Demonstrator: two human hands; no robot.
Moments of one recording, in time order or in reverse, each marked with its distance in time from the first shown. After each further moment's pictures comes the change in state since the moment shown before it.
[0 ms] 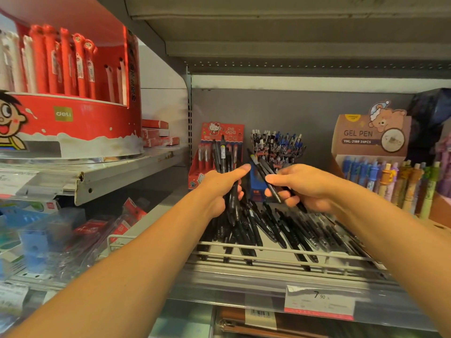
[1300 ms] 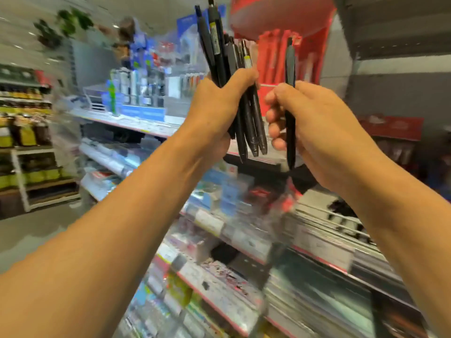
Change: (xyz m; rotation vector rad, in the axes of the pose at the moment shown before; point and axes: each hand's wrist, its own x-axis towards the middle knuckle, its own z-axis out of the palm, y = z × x) left_hand -0.205 0.127 -0.217 0.157 0.385 0.804; right_hand -0.080 -0.131 0.297 0.272 -0.259 -0.716
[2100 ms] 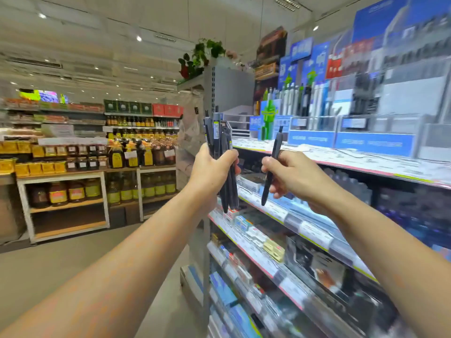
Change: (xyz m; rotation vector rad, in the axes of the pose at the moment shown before) left_hand 0.139 -0.043 -0.537 0.485 0.406 -0.099; right_hand 0.241 0.202 0.469 -0.234 -0.315 0.072
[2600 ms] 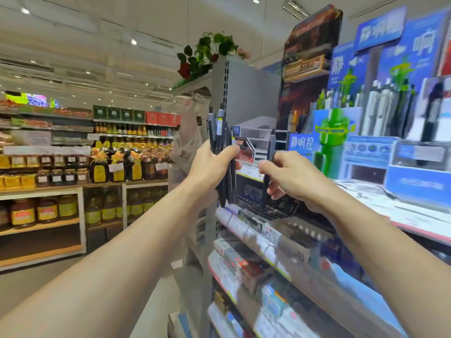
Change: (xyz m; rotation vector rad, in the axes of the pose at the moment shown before) left_hand 0.298 -0.111 -0.028 0.000 -0.037 0.072; right_hand 0.284 0.054 0.099 -0.241 0.053 0.018
